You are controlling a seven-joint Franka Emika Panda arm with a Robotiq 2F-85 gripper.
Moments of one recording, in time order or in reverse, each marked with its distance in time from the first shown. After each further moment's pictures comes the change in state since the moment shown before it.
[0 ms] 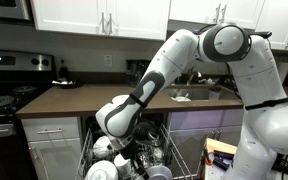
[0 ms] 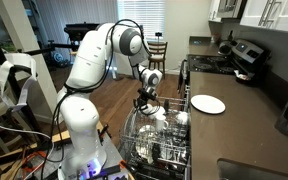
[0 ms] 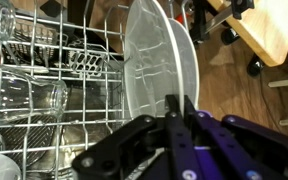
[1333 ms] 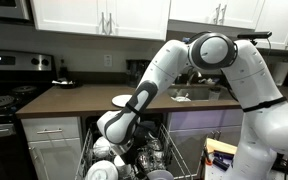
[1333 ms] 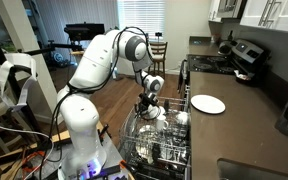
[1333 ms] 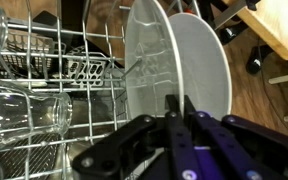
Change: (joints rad) arm 0.000 0.110 -0.030 0.050 -0.003 0.002 0.040
